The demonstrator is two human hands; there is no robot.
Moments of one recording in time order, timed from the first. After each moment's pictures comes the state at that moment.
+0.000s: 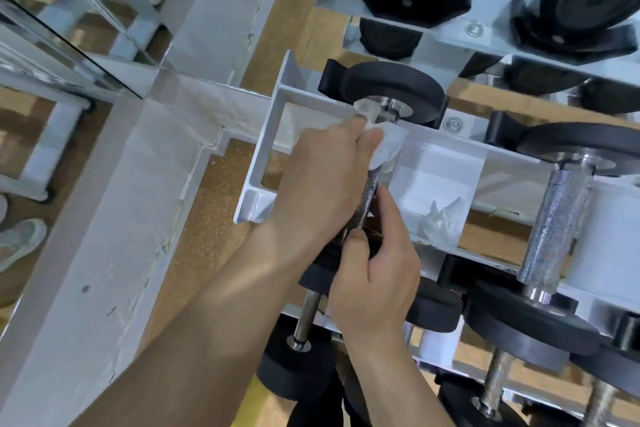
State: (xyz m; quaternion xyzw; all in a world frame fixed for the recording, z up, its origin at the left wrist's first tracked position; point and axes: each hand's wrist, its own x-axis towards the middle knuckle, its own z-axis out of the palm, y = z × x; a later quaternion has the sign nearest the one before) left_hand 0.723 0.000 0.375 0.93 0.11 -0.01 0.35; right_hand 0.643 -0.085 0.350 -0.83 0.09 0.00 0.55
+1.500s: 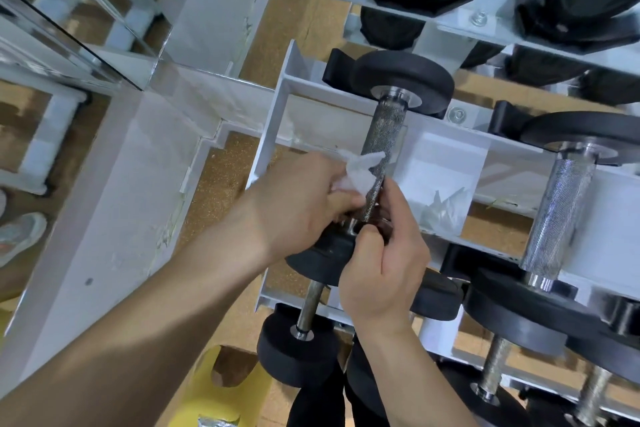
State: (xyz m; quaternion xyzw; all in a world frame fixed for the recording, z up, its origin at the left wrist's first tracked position) left_hand 0.693 0.036 0.400 0.91 0.05 -0.25 0.33; right_hand 0.641 -0.092 0.334 -0.80 0.08 -0.02 0.59
